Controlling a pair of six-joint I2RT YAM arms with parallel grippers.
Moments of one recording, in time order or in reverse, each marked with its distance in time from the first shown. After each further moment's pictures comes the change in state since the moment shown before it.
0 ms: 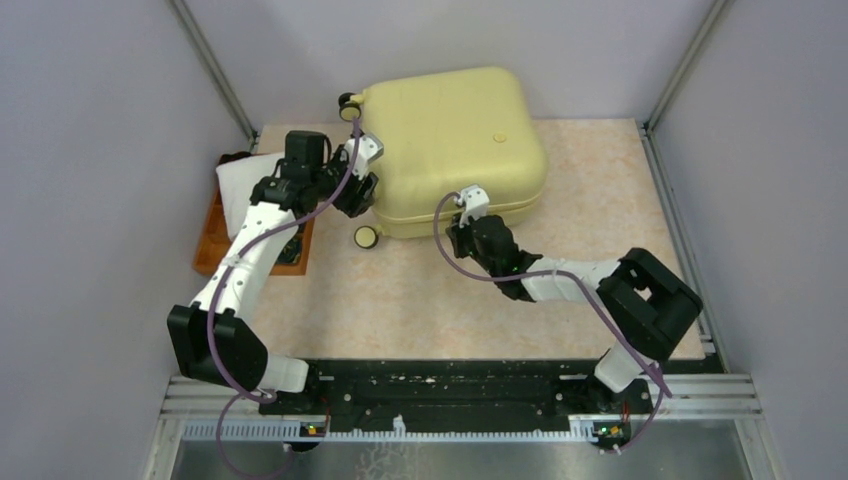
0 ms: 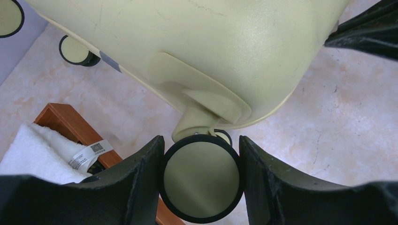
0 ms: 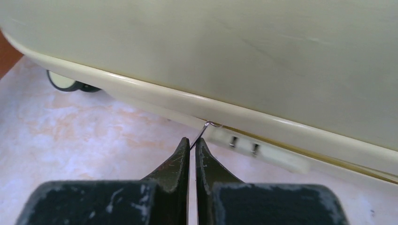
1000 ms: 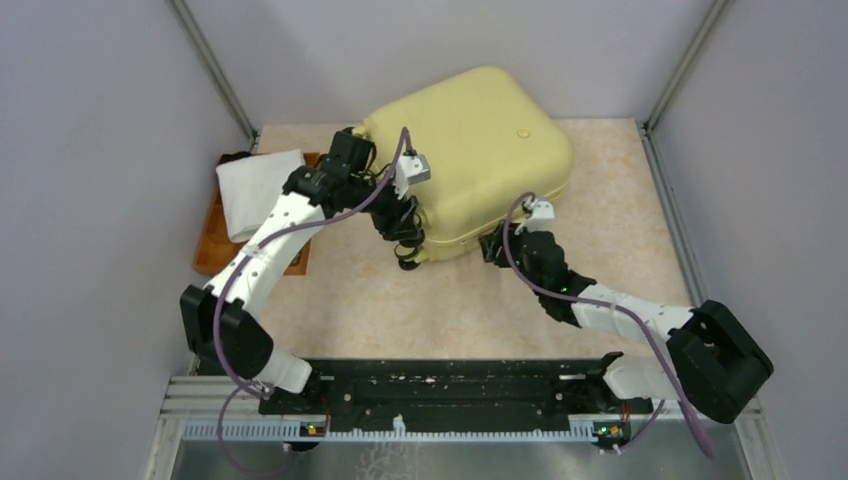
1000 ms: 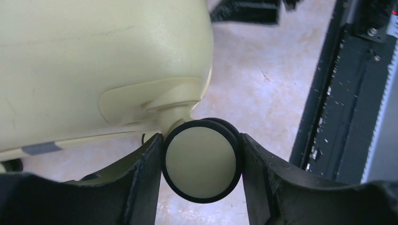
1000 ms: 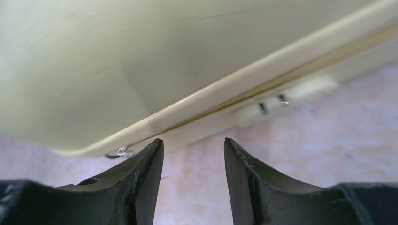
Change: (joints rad) left arm -0.202 0.042 0.076 -0.175 0.270 -0.013; right arm -0.053 -0.332 -0.235 -0.070 0.033 0.322
